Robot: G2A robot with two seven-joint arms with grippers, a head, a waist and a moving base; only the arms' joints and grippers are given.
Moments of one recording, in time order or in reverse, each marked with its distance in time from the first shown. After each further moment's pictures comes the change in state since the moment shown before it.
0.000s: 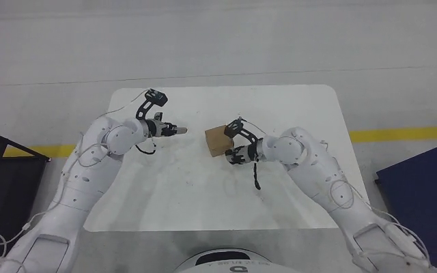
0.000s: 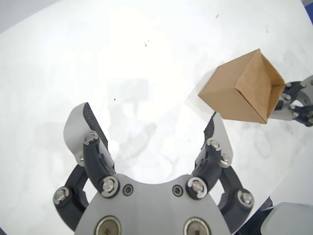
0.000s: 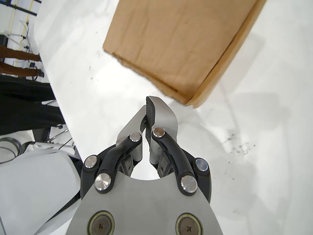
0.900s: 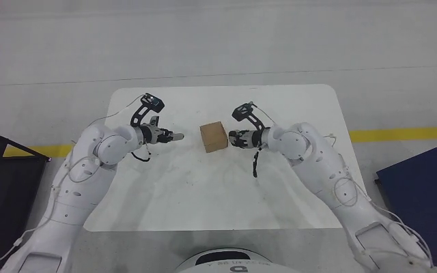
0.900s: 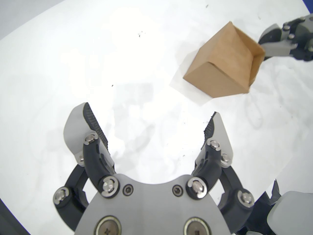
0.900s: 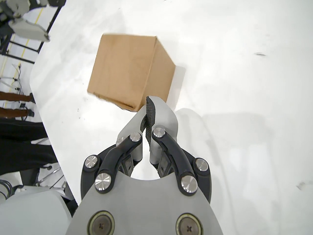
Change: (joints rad) left arm 0.092 0.025 -0.075 -0.116 0.030 -0.041 -0.026; right arm -0.010 0.012 0.041 -0.035 -0.008 -0.017 -0.114
